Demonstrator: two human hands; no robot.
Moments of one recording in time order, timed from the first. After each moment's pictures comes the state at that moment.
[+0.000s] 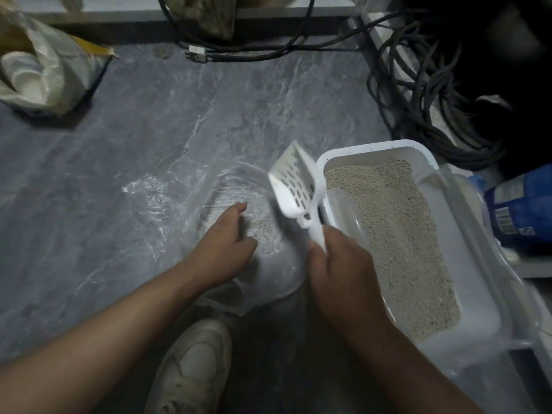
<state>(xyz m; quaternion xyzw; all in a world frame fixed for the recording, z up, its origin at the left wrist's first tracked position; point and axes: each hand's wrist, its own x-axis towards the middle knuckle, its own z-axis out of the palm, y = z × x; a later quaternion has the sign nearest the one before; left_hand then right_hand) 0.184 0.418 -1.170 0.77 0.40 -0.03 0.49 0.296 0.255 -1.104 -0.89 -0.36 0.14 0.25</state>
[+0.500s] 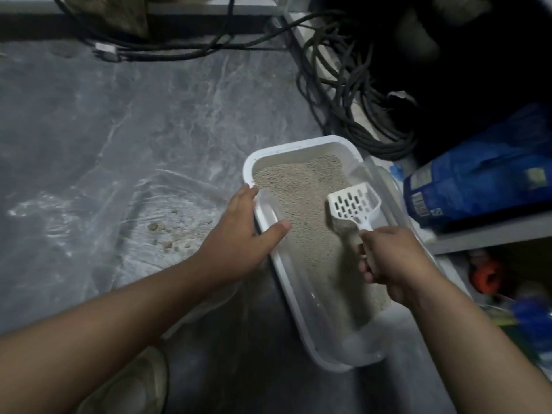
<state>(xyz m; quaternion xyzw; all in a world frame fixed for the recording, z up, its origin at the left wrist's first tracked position) 0.292 0.350 -1.148 0.80 0.27 0.04 0.53 0.433 0.169 -1.079 -0.86 0.11 0.31 0.38</state>
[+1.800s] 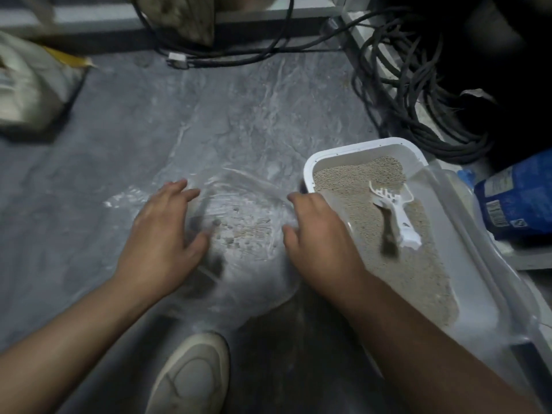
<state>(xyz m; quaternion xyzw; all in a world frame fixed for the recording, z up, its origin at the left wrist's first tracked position) 0.151 0.460 -1.142 0.89 0.37 0.05 0.26 0.328 0.301 -1.113 -0.87 -0.44 0.13 0.18</state>
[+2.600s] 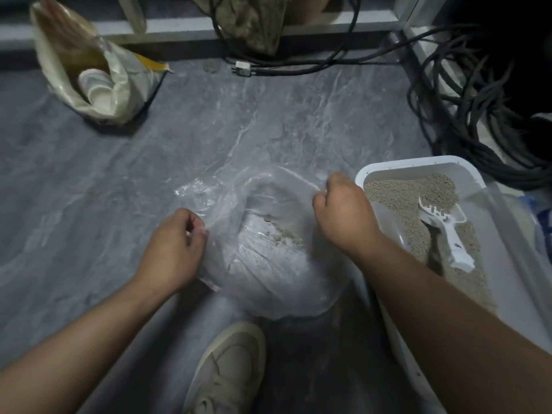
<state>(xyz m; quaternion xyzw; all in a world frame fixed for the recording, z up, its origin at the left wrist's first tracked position) 0.084 0.481 -1.159 0.77 0.53 0.11 0.33 0.338 0.373 -1.121 -0.89 -0.40 0.14 0.17</state>
